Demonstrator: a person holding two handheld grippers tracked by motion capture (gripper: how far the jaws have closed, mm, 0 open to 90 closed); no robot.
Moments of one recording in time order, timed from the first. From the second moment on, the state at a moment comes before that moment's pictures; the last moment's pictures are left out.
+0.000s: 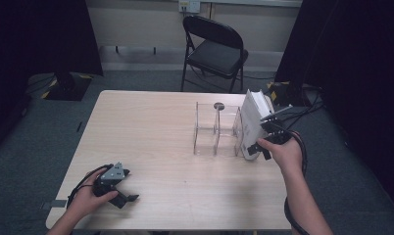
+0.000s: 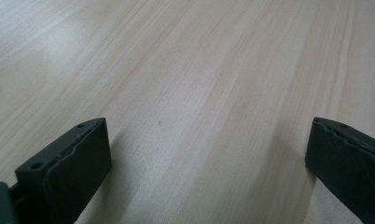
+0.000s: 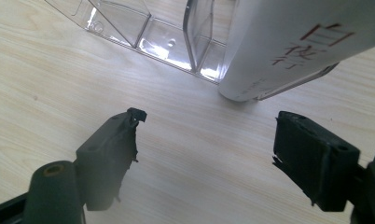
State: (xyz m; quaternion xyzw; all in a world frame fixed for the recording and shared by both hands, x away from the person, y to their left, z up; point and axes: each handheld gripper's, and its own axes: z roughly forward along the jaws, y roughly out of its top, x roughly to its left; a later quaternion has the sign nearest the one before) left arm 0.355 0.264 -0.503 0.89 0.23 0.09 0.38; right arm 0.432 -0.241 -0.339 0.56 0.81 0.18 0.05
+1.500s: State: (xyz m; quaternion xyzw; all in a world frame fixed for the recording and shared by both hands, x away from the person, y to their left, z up) left arm 0.355 0.264 -0.503 0.89 0.23 0.09 0.38; right arm 0.411 -0.204 -0.368 0.49 0.84 0.22 0.05
